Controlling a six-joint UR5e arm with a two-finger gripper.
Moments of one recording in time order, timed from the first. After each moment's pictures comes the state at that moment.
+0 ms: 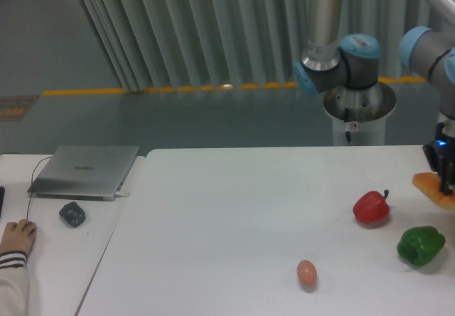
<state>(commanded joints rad) 2.56 -1.80 -1.59 -1.30 1.57 1.38</state>
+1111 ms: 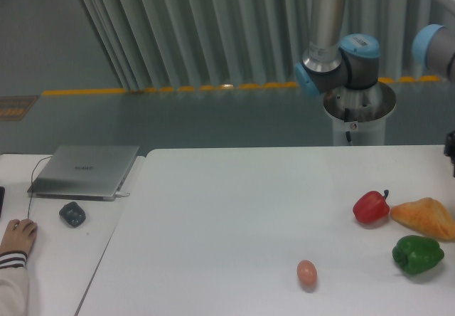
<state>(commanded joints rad) 2.70 -1.92 -1.37 -1.38 1.54 1.68</state>
